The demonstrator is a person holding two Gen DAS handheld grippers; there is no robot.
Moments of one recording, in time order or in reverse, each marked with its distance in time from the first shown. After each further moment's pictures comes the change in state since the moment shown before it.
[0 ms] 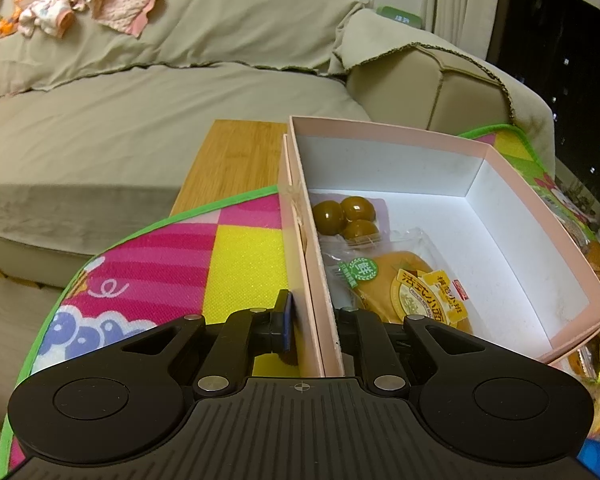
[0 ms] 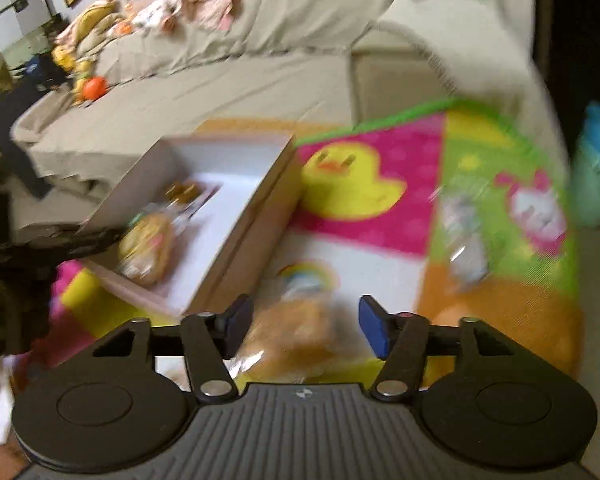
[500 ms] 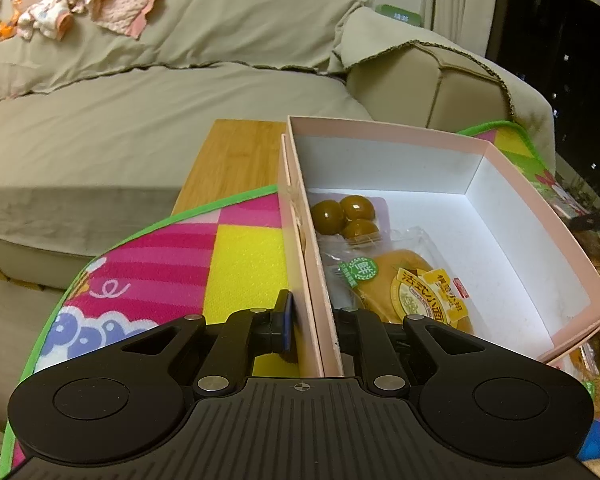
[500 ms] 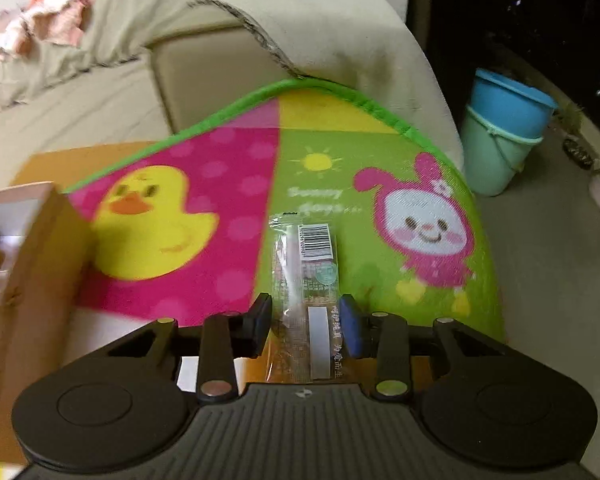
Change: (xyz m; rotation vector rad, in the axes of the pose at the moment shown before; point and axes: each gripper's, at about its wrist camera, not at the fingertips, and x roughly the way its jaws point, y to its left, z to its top) left arm -0.001 0.000 -0.001 0.010 0.000 0.002; right arm 0.072 -0.083 0.019 0.186 0.027 -0.290
